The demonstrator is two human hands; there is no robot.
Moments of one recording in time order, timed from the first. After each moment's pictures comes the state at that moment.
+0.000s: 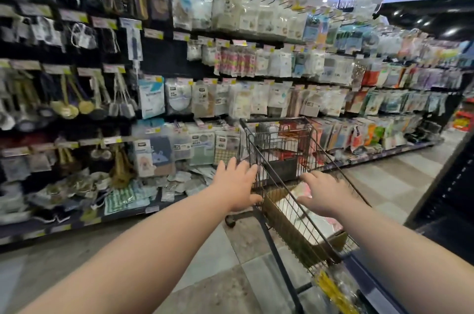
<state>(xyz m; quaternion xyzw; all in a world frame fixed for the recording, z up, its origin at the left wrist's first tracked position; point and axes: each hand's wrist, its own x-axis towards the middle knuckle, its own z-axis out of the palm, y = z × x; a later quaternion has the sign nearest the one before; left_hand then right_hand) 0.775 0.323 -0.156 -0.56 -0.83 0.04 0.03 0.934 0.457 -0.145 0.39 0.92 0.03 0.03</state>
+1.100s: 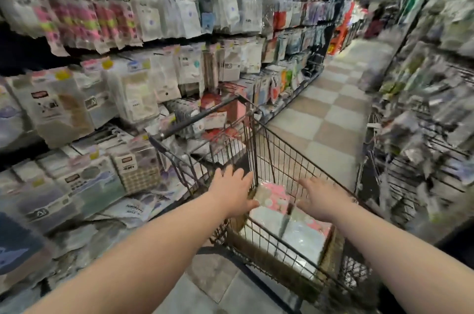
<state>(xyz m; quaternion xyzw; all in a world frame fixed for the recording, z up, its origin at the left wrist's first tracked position) 0.538 0.751 -0.232 -0.76 -0.64 0.07 -0.04 0.751 0.785 -0.223 0.61 0.79 -0.06 0.11</state>
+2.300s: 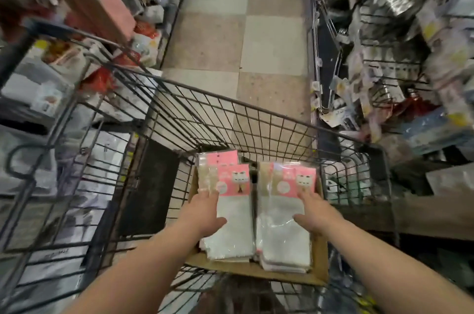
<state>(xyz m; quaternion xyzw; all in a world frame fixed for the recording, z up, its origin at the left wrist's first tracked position) 0.621 1.052 -0.501 -0.74 -0.55 0.27 -0.29 0.875 0.984 -0.498 0.74 0.50 -0.41 0.16</state>
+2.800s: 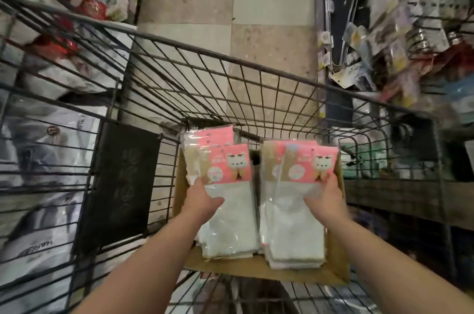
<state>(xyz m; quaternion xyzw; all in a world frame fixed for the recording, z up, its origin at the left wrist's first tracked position) 0.629 1.068 -0.615 -0.49 -0.72 0.13 -0.47 0.875 0.983 -0.611 0.88 0.17 -0.44 -0.06</state>
